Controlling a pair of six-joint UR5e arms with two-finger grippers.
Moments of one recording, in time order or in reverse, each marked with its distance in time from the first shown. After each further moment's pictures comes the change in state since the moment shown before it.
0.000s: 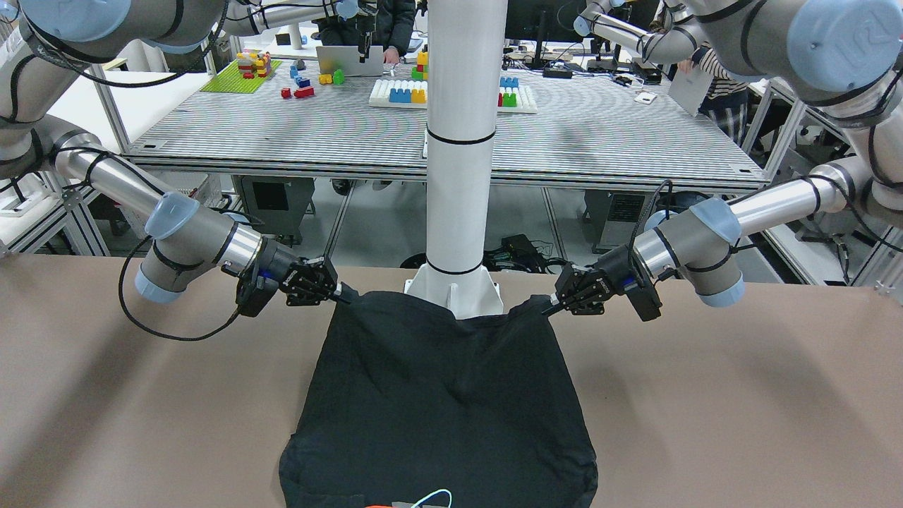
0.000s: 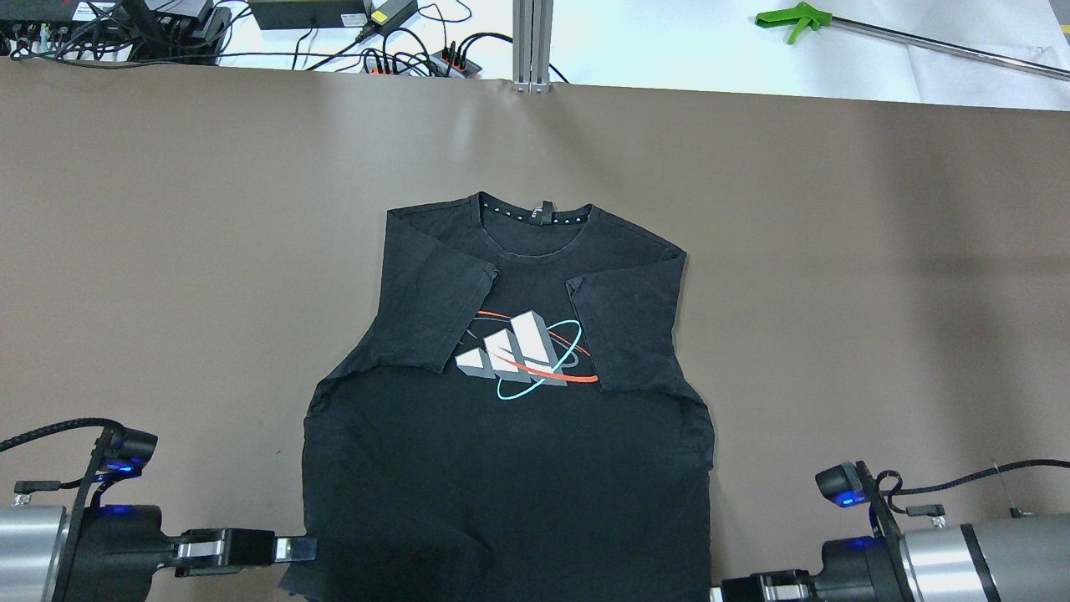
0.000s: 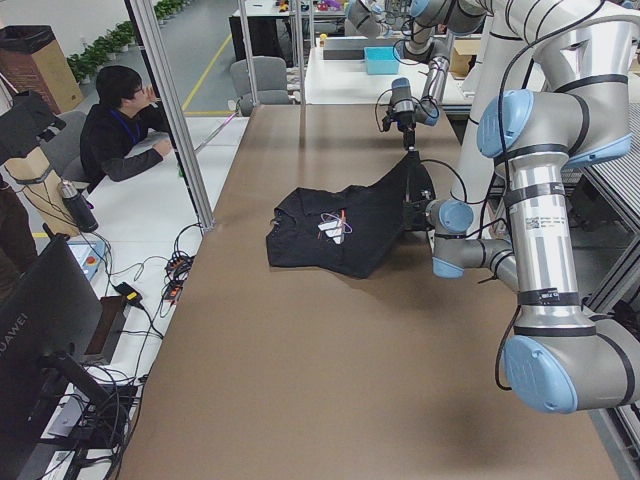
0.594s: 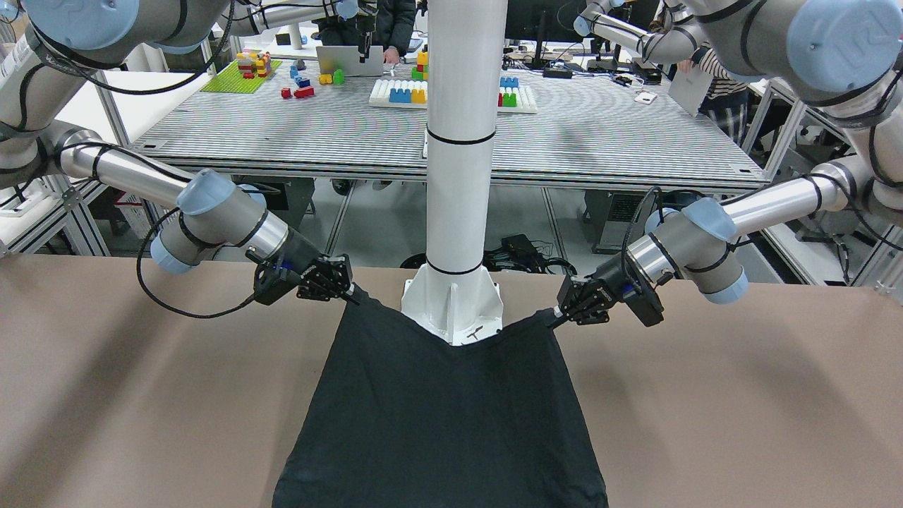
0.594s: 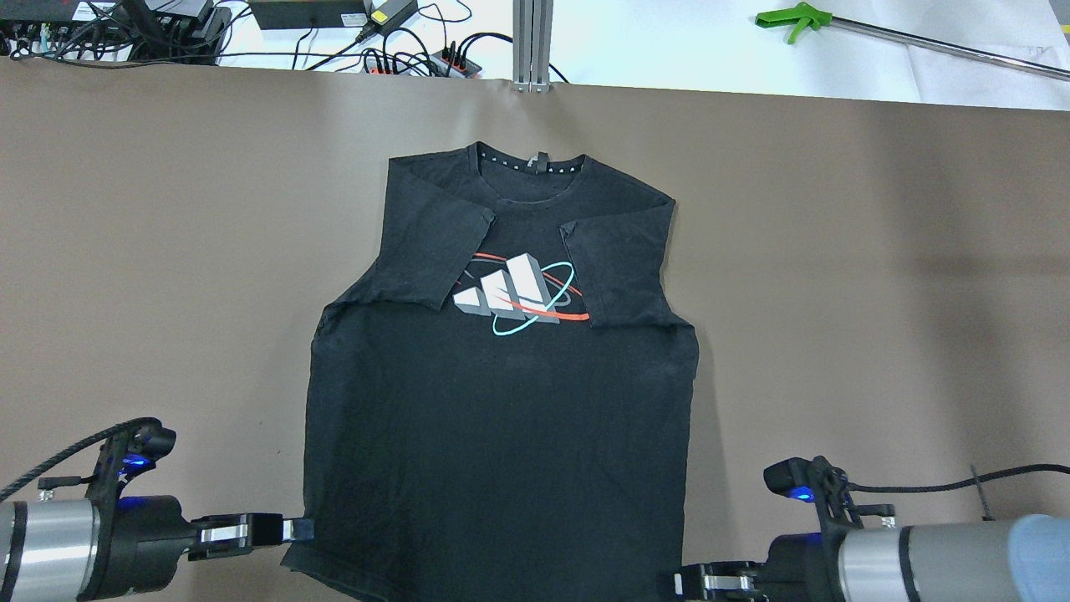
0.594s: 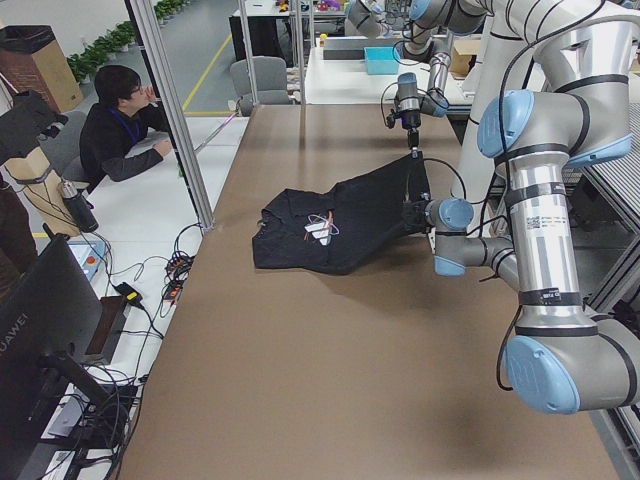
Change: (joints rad) left arm 0.001 0.018 -0.028 0.052 -0.023 0.020; right arm -0.074 -0.052 0.149 -0.213 -0.050 -0.007
